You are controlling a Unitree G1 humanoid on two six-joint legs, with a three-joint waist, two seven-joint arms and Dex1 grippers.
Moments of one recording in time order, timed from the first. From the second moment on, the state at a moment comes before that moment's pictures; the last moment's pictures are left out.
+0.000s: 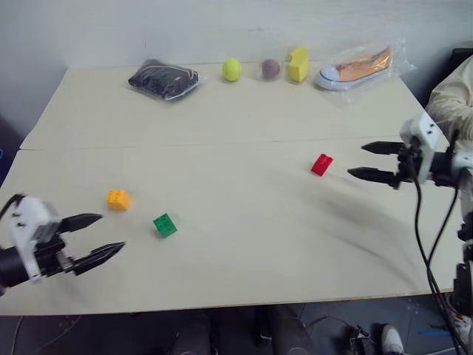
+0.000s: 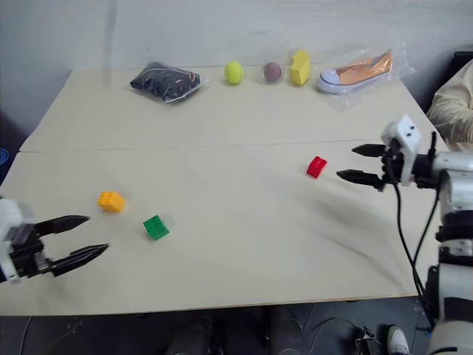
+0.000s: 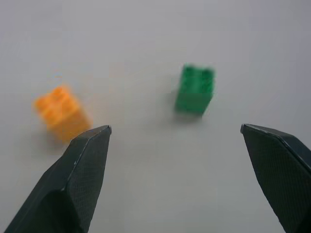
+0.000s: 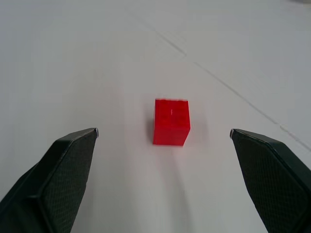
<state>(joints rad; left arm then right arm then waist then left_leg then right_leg) 0.27 0.93 0.67 -0.45 -0.67 0.64 -0.97 -0.89 -0.85 -0.05 0.77 0.20 0.17 1.30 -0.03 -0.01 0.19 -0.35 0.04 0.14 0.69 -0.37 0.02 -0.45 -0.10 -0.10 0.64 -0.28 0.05</state>
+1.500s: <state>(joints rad) -0.30 1.04 0.08 -0.59 -0.77 0.66 -1.09 -0.32 -0.85 0.13 -0.09 0.25 0.20 1.48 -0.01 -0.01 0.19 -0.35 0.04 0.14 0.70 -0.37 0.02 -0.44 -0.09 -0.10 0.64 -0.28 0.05</state>
